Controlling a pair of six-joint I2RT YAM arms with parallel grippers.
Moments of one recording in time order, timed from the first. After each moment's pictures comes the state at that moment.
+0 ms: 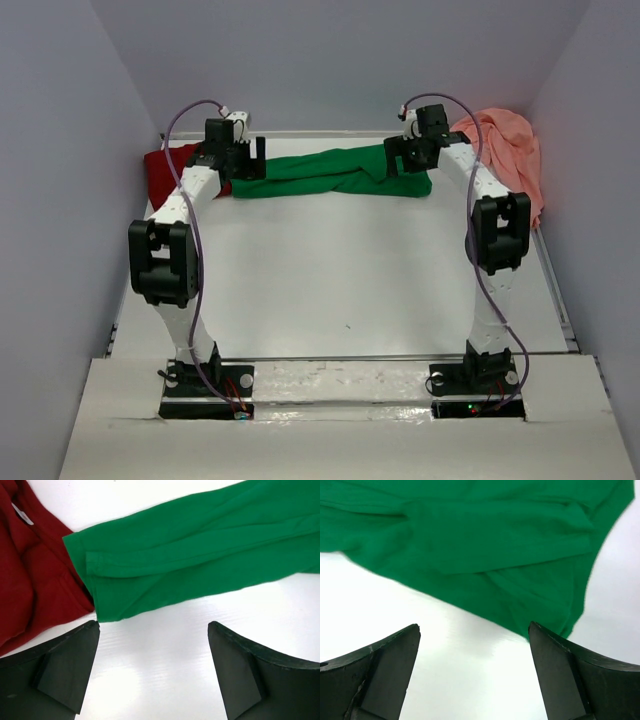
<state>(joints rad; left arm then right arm) -0.11 1.87 1.53 -0.34 0.08 -0.06 0.17 2.20 1.96 -0.63 -0.14 -0.06</state>
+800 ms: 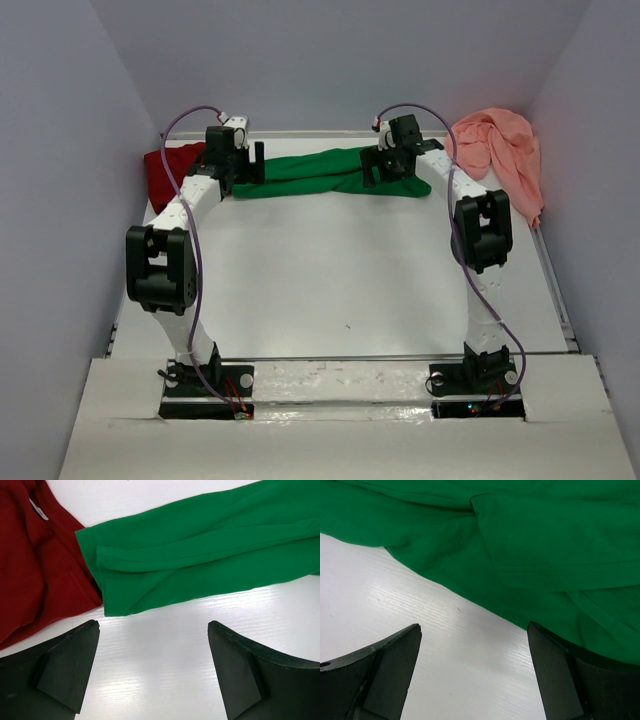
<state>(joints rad) -0.14 1.78 1.39 -0.23 0.01 -0.06 0.29 2.24 1.96 -0.59 -0.19 -0.01</state>
